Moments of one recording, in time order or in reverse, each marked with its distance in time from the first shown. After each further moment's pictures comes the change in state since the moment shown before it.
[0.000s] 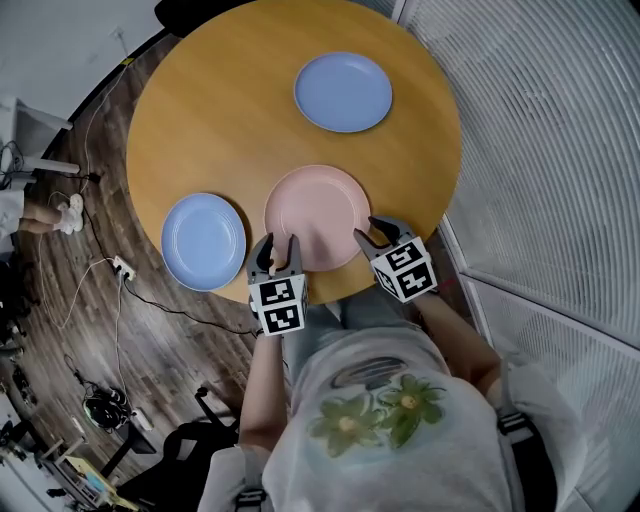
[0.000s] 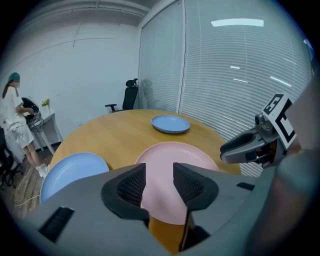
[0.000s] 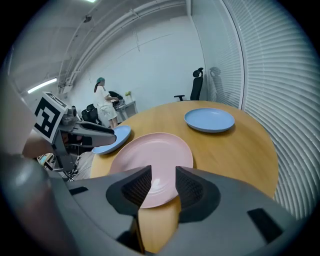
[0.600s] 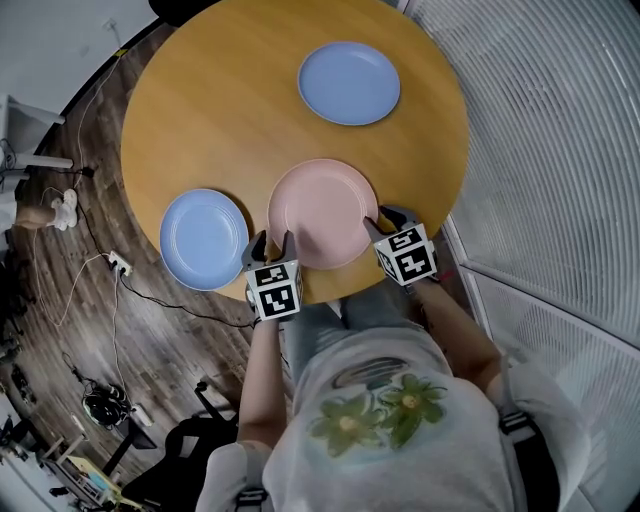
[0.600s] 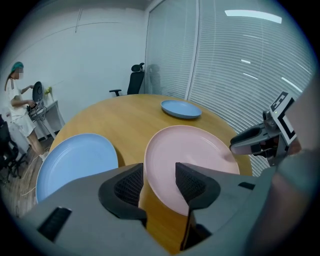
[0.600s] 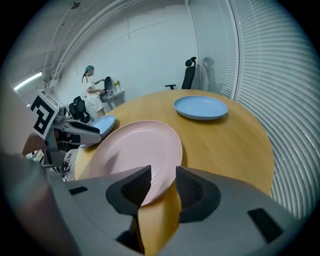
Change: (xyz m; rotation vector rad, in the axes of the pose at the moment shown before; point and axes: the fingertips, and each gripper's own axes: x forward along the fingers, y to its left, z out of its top) left arm 0.035 0.039 -0.043 -0.057 0.138 0.025; right arm 0.037 -0.026 -0.024 0.040 0.115 -0.105
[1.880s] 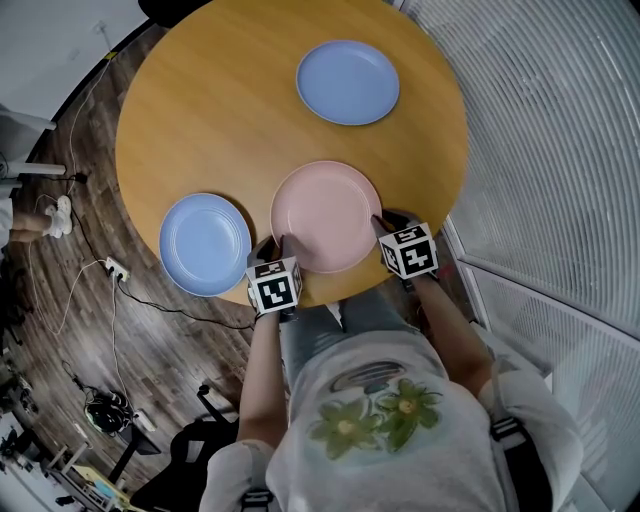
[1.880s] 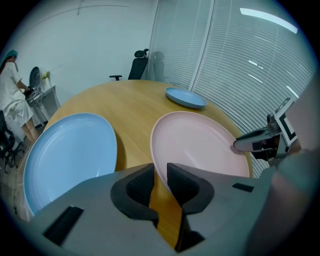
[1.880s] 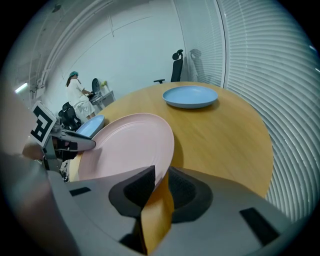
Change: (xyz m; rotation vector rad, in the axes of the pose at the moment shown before) left arm 0.022 0.013 -0.030 -0.078 0.130 -0.053; right arm 0.016 -0.010 -0.019 0.128 0.051 -0.050
